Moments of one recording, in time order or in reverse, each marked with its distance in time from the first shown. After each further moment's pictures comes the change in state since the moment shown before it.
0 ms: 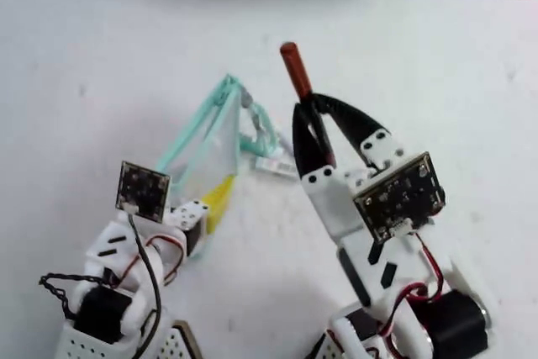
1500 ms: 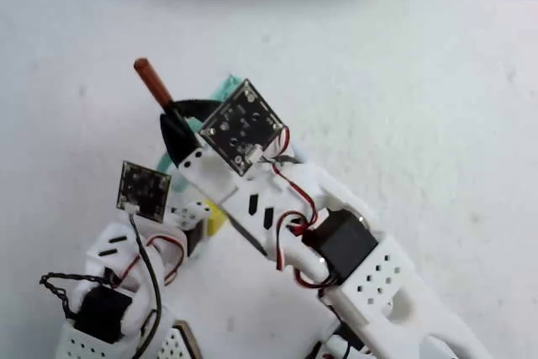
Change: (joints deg) left arm 0.2 0.0 0.1 0.0 0.0; right arm -20.1 24.5 -0.1 -13.6 -7.2
